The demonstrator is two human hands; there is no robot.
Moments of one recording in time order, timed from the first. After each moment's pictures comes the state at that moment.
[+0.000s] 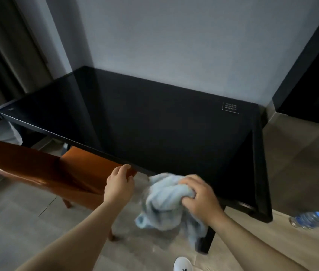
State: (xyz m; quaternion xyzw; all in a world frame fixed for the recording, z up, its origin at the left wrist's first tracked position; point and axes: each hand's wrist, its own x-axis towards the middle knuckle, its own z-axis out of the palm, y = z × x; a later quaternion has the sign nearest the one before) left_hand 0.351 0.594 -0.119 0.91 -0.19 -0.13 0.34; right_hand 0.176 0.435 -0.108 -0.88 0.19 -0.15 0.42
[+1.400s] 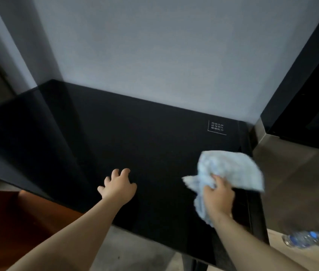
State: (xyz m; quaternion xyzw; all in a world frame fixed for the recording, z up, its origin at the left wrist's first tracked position) left_hand 0.437 0.438 -0.110 0.94 -0.22 -0.21 0.14; right_hand 0.243 0.273 -0.121 -0.73 0.57 -0.22 0.31
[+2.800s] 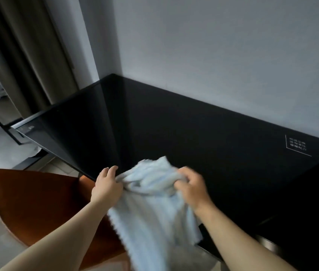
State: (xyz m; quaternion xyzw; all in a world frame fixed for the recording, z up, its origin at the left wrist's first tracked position) left_hand 0.602 0.614 -0.129 0.94 -0.11 -0.15 0.28; right_hand 0.460 0.433 -0.092 -0.76 0.26 -0.15 0.57
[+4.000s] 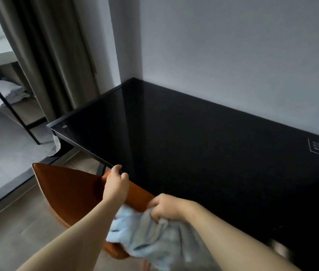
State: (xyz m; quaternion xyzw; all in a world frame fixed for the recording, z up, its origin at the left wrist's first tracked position) left_hand 0.622 0.685 -0.118 0.88 0.00 -0.13 0.45; right_hand 0.516 0.555 -0.097 -0.80 0.12 0.30 0.51
